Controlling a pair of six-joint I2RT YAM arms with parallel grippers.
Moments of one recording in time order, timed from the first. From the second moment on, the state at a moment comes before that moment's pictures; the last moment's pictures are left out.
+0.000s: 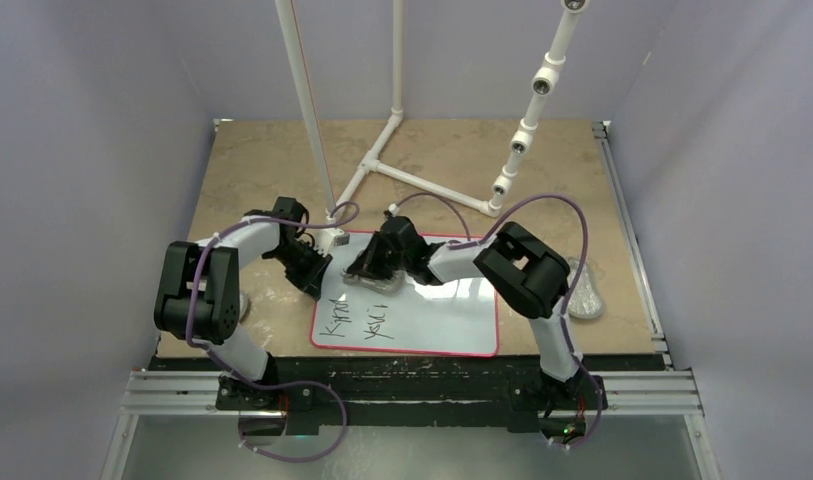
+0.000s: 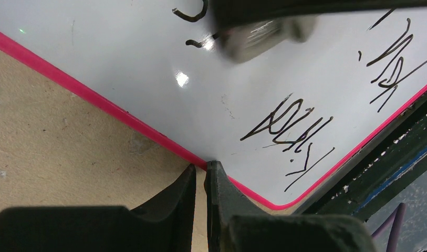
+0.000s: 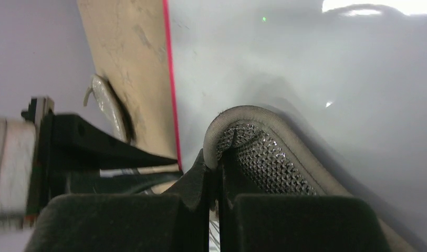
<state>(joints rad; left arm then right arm) -0.14 1.65 0.90 -0.79 0.41 0.59 0.86 2.06 1.06 0.38 -0.18 1.17</state>
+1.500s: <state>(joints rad) -0.14 1.64 0.89 -0.78 0.40 0.59 0.95 1.87 0.64 0.64 -0.21 1.10</state>
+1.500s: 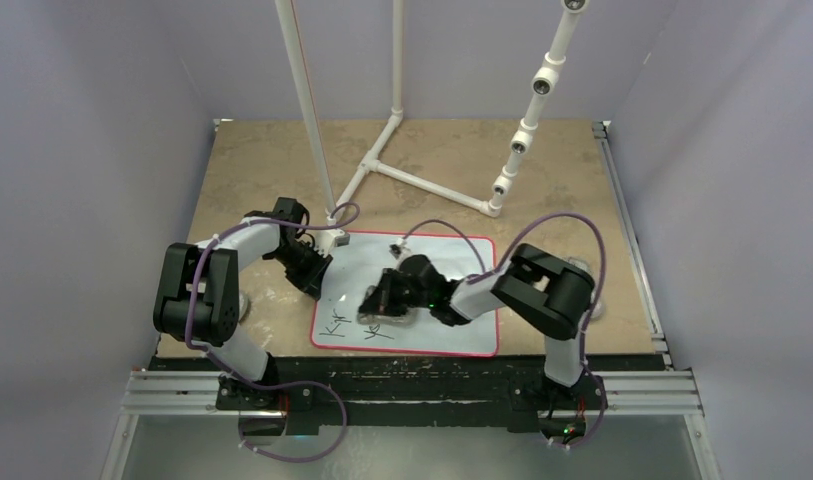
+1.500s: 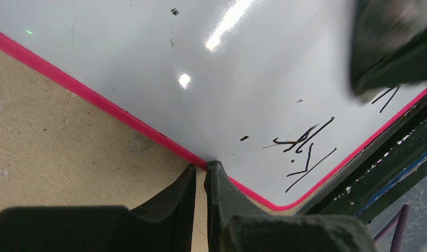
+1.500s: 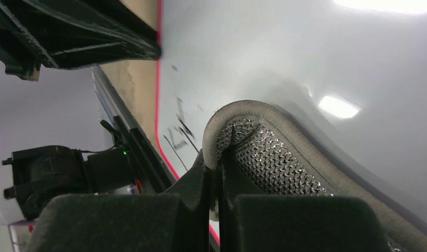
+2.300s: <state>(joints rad) -0.15 1.64 0.89 -0.78 0.40 0.60 1.09 1.85 0.63 0.60 -0.17 1.18</state>
